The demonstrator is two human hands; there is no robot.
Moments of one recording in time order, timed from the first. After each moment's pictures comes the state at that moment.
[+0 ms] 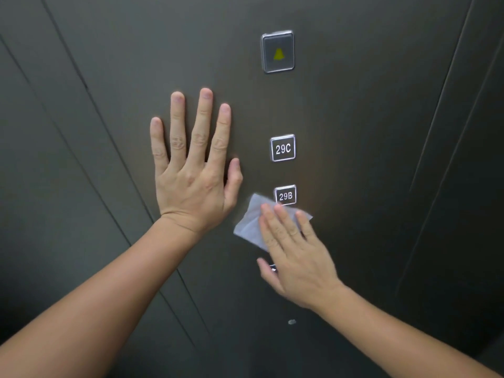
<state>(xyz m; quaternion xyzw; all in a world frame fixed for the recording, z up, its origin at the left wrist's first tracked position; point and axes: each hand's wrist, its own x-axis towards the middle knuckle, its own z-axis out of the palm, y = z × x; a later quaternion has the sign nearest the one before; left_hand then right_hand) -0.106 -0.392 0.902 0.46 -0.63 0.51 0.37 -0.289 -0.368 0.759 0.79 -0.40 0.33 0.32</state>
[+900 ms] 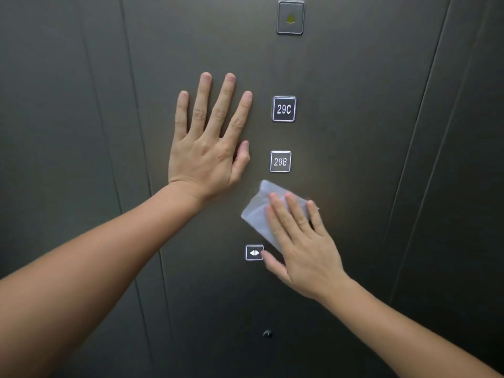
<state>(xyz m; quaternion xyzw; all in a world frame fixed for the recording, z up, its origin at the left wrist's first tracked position) -0.117 -0.390 0.862 0.47 -0.61 0.53 0.35 -0.331 -0.386 0.716 0.78 -0.36 0.32 0.41</state>
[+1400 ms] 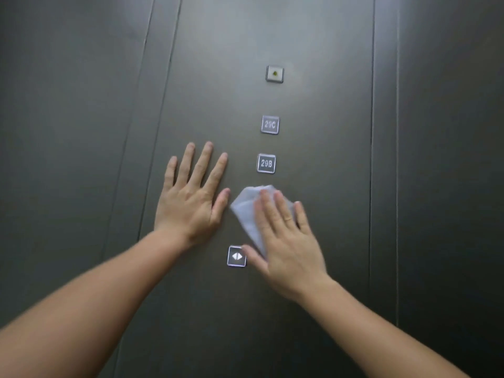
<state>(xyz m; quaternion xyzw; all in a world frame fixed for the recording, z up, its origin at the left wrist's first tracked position) -0.114 -0.391 0.757 0.51 -0.56 0.49 0.43 -0.326 -0.400 0.707 0.73 -0.37 0.35 0.46</state>
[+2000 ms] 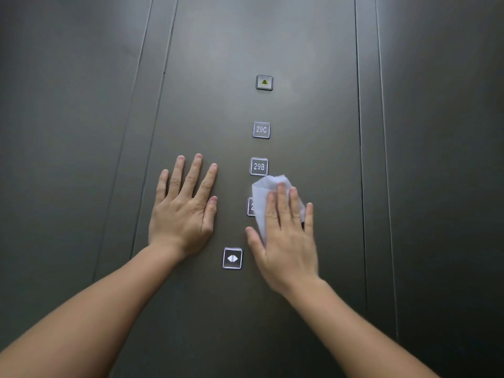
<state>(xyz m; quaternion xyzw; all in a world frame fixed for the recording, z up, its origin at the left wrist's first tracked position) -0.115 -0.393 0.743 0.50 -0.55 0.49 0.47 -0.319 -0.403 0.710 0.69 -0.44 0.43 0.39</state>
